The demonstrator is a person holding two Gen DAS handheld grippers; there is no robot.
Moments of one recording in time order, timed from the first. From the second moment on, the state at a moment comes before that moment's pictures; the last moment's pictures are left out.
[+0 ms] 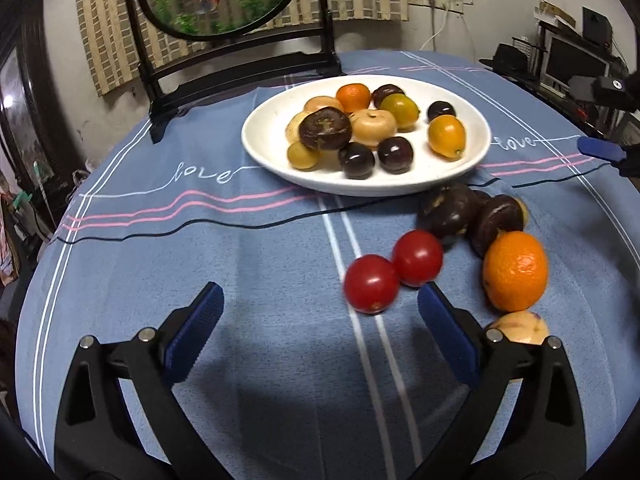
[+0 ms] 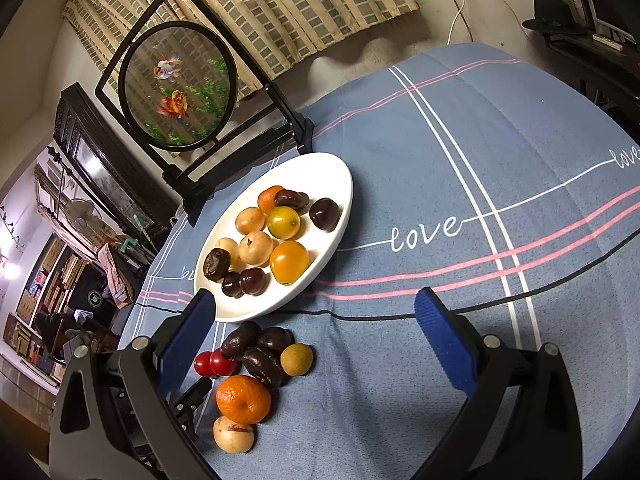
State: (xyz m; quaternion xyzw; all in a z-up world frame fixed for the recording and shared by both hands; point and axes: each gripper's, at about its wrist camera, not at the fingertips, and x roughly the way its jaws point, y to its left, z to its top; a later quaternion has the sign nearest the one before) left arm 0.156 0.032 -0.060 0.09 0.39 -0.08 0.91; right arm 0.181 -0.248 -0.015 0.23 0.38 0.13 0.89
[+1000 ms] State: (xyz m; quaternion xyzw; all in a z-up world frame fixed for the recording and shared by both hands) left arm 0.194 0.045 -0.072 0.02 0.43 -0.12 0.90; right arm 0.181 -0.234 -0.019 0.20 0.39 0.15 0.89
